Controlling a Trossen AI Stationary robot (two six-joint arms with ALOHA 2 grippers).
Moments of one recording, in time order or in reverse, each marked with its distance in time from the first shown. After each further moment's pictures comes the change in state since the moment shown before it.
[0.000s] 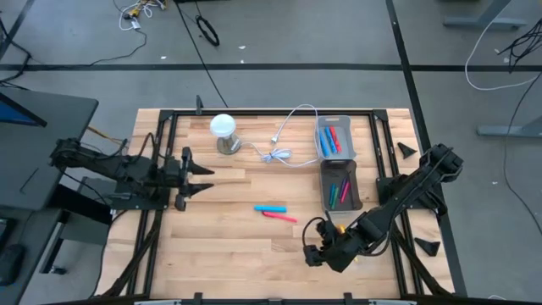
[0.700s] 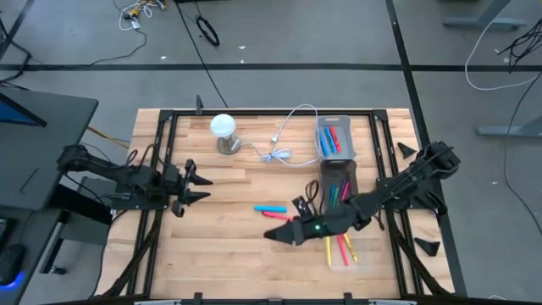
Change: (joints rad) left arm 0.000 -0.226 -0.403 0.320 0.081 -0.104; right arm -0.179 0.000 0.000 0.854 0.212 -0.584
